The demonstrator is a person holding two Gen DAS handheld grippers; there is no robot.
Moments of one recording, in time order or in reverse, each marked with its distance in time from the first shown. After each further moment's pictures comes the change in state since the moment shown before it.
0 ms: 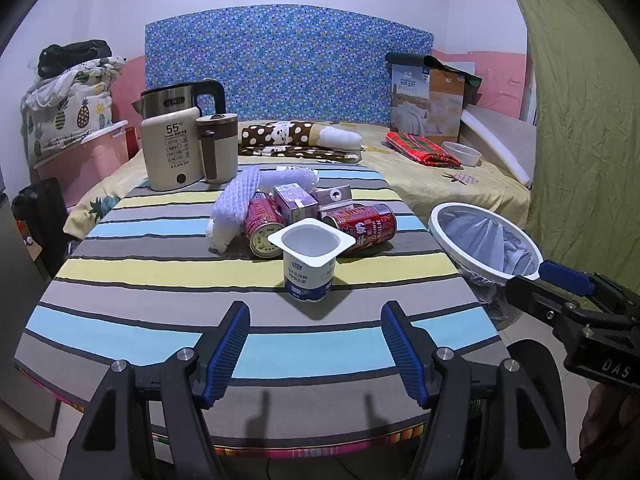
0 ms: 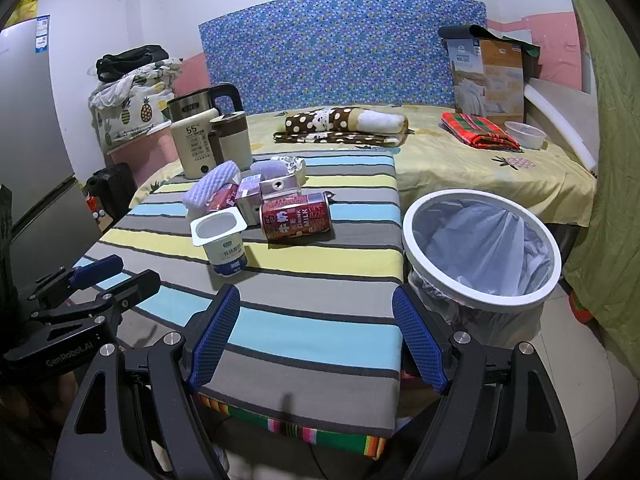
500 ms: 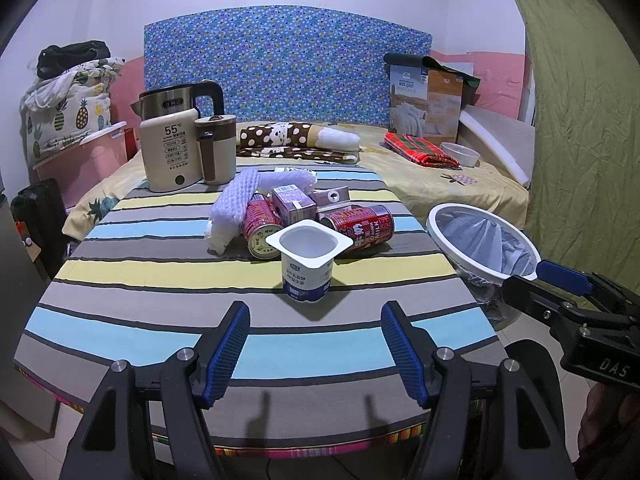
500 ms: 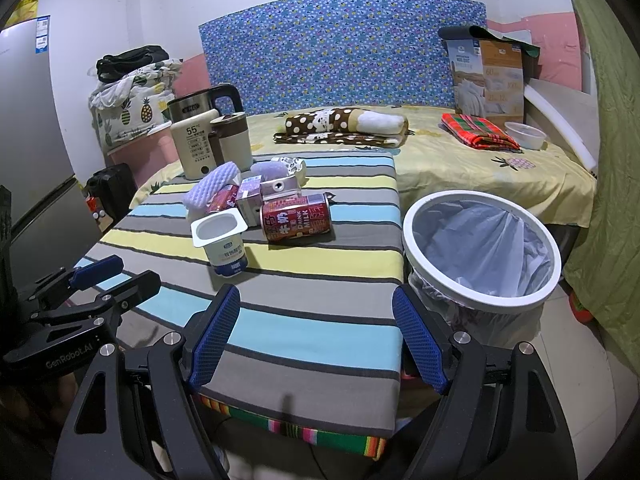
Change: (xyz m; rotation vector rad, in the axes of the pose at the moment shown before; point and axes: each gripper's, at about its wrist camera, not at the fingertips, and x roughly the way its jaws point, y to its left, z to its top) left arm -0.003 -0.003 0.002 0.000 -0.002 -0.002; right arm -0.001 0.001 0.000 -0.002 -0.004 -0.001
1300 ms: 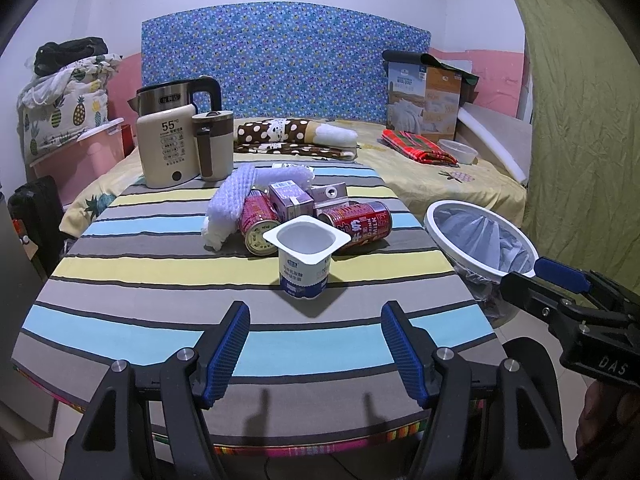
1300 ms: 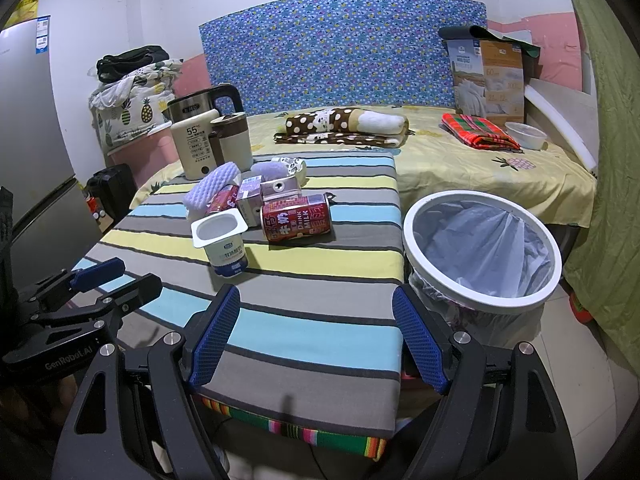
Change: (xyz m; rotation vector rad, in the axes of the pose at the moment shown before) left arm -0.002 -0.005 0.004 0.002 0.014 -0.011; right arm 0.000 -0.001 0.000 0.001 0.000 0.001
